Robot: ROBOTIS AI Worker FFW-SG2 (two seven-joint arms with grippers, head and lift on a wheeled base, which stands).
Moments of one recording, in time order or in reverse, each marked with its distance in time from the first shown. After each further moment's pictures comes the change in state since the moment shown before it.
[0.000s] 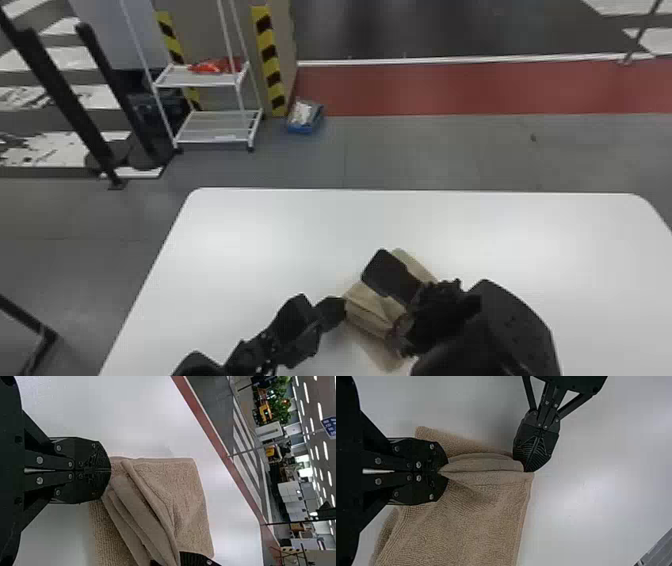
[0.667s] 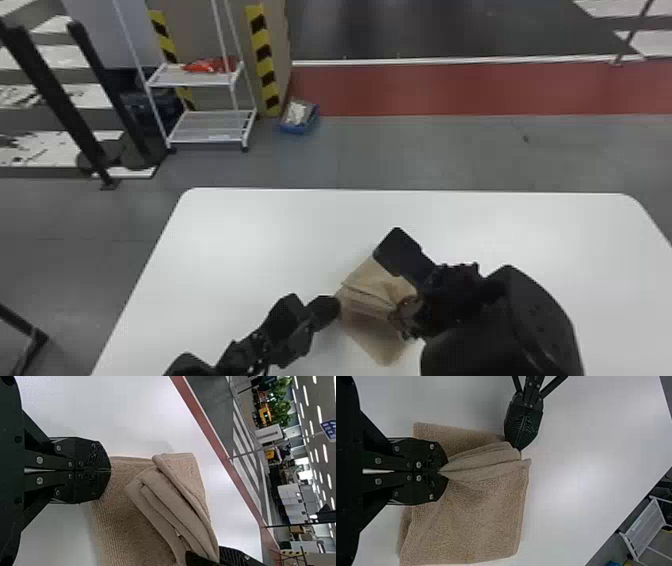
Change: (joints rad) left arm 0.000 0.000 0.008 0.001 0.003 -0.002 0.007; right arm 0.008 0.000 -0.062 -0.085 -0.001 0.024 0.026
